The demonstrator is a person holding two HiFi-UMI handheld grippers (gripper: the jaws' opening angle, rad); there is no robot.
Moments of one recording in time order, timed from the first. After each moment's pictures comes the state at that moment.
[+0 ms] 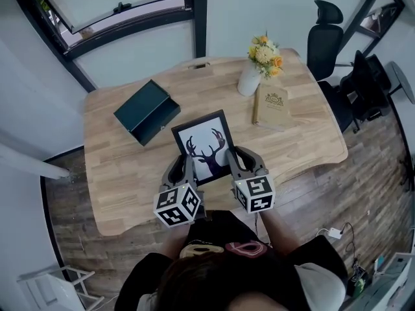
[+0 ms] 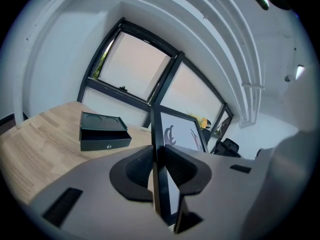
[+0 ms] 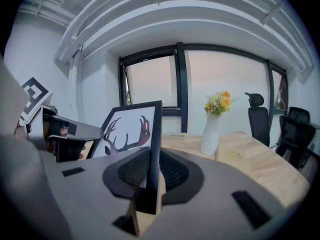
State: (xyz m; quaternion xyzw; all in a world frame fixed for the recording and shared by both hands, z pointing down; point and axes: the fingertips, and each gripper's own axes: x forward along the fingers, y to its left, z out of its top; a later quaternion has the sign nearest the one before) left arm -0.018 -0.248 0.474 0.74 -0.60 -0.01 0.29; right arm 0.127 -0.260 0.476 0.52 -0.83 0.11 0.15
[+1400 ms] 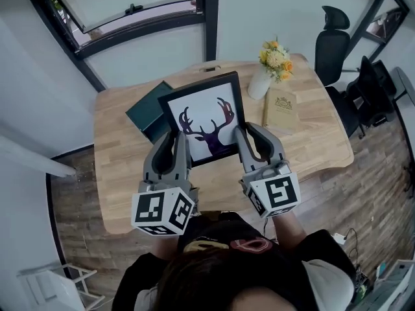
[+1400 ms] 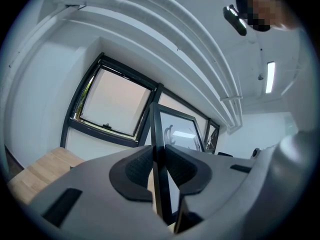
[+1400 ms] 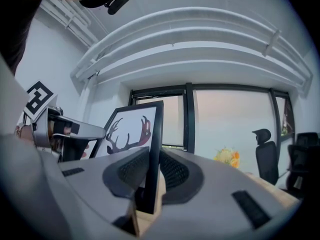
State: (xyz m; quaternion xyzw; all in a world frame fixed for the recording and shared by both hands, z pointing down) left arm -0.058 -0.252 0.302 0.80 -0.58 -0.09 0.13; right arm 0.087 -0.263 0.310 0.51 -0.86 -0.03 0.02
